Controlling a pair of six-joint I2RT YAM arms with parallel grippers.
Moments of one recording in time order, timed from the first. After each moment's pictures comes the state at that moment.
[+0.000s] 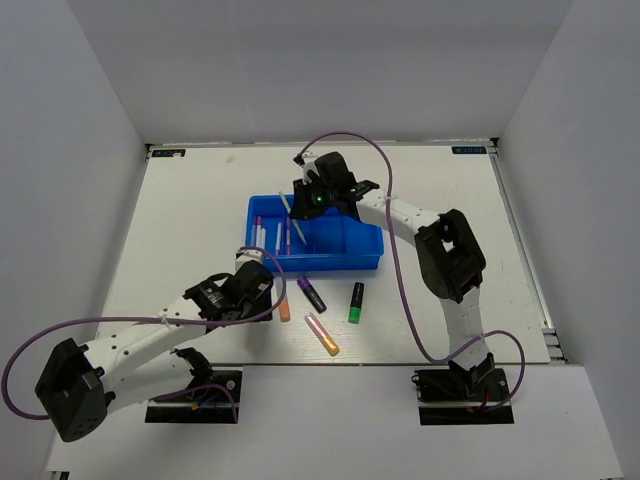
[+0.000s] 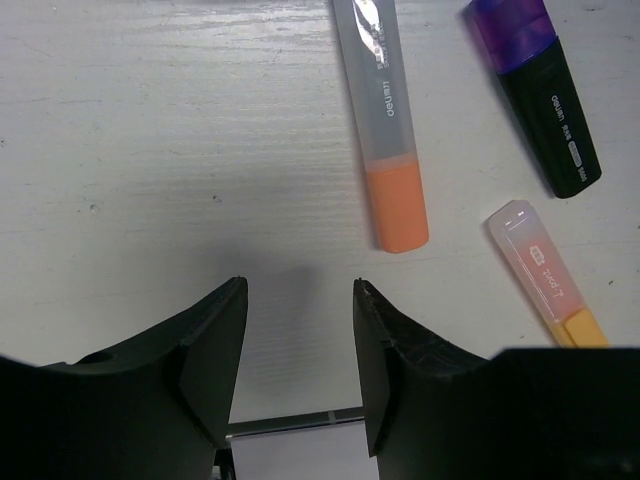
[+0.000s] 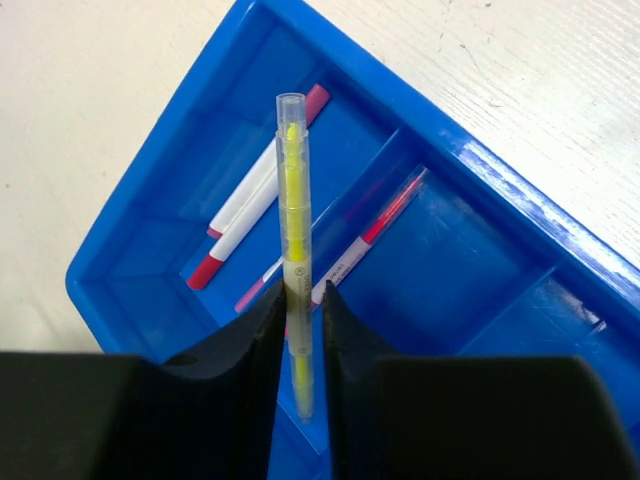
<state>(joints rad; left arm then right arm) -0.81 0.99 0.59 -0.66 -0.27 -0.72 0.69 2.10 1.65 -0.19 -0.37 0.24</state>
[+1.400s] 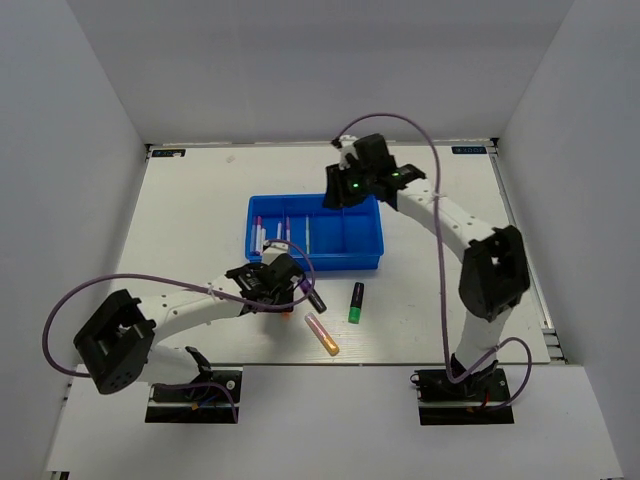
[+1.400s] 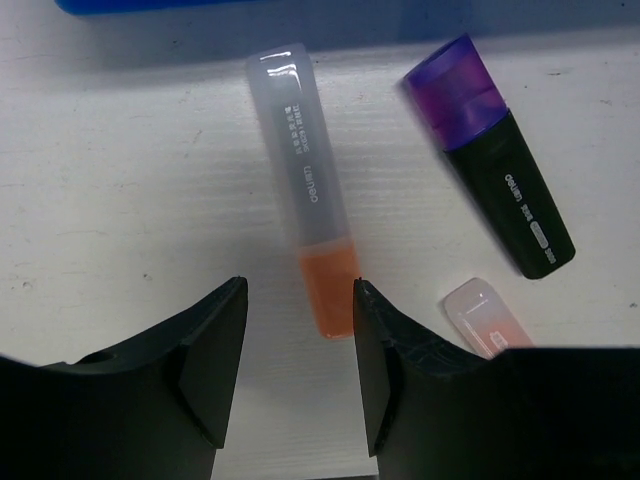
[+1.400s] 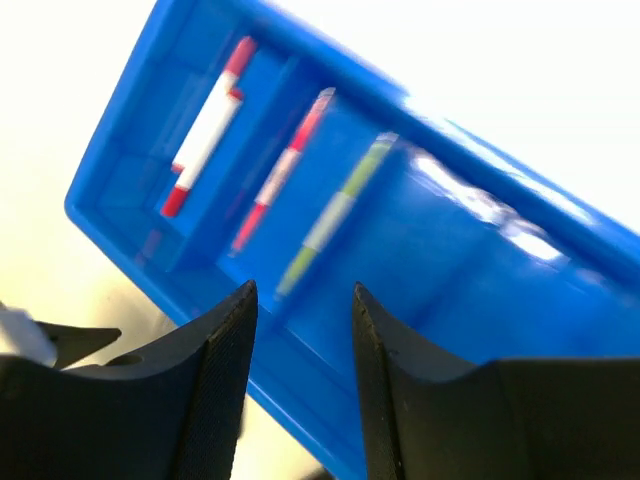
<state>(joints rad) -0.89 1.31 0.71 -0.53 -0.36 -0.74 0.60 1.88 1.61 -0.46 -0.31 0.18</state>
